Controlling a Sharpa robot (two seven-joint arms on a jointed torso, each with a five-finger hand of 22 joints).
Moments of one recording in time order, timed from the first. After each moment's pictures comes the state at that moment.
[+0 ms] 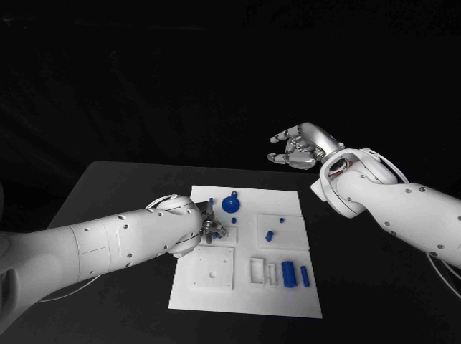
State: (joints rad) left arm 1.28 -0.46 -0.22 1.18 -1.06 -0.09 -0.57; left_hand 1.00 0.10 0.21 -0.18 0.65 0.97 0.03 0.42 0.98 1.39 -0.08 0.65 0.40 1.36 -0.13 1.32 0.50 0.02 1.27 -0.15 0.59 1.31; right arm 1.12 -0.71 0.32 1.40 -1.39 -0.42 -0.15; right_hand 1.28 -0.17 0.20 -0.02 0.52 0.98 0.12 0.06 0.06 1.25 -0.01 0.89 1.06 1.46 -0.08 0.91 1.10 0.08 1.47 -0.10 0.87 1.31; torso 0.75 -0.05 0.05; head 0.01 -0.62
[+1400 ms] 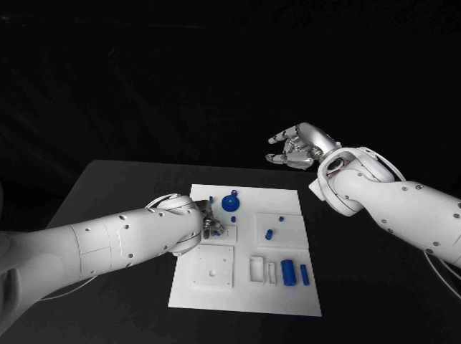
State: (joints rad) left arm 1.27 -0.45 -0.22 1.17 -1.09 -0.10 -0.59; left_hand 1.00 0.10 0.22 -0.17 0.65 0.95 0.02 0.46 0.99 1.31 -0.08 0.86 0.61 1.41 -0.14 1.36 0.76 0.03 1.31 -0.16 0.75 1.31; right arm 1.12 -0.70 0.32 1.38 -1.39 -0.40 -0.16; right_hand 1.28 -0.17 0.21 -0.02 0.53 0.98 0.11 0.06 0.06 1.25 -0.01 0.89 1.06 1.46 -0.08 0.91 1.10 0.08 1.47 -0.10 0.87 1.31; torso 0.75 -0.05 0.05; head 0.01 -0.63
